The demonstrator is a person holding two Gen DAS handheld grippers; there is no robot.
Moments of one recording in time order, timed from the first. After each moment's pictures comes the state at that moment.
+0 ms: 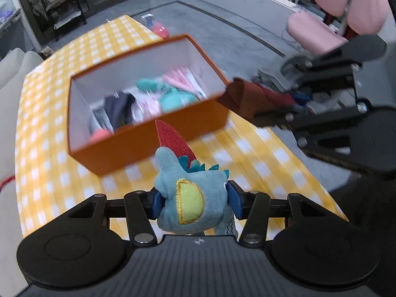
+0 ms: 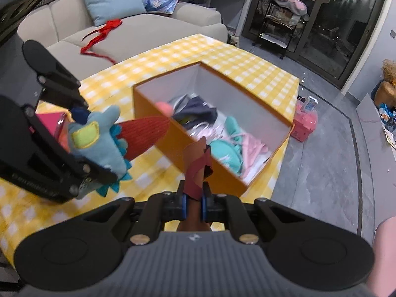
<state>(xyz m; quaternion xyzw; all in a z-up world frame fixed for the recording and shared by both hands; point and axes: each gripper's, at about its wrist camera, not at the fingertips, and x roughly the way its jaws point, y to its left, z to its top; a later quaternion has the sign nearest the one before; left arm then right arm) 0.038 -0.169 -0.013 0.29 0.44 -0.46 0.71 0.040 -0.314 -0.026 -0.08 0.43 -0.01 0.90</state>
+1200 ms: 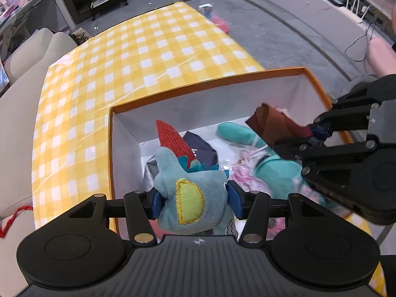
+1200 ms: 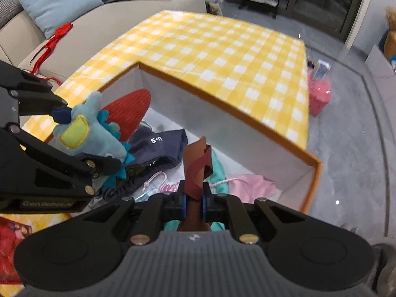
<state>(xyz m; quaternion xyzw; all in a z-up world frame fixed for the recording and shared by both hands) 0.233 -0.266 -0.049 0.27 0.47 -0.36 0.75 0.256 -0.407 -0.097 0.03 0.49 -0.02 0.87</state>
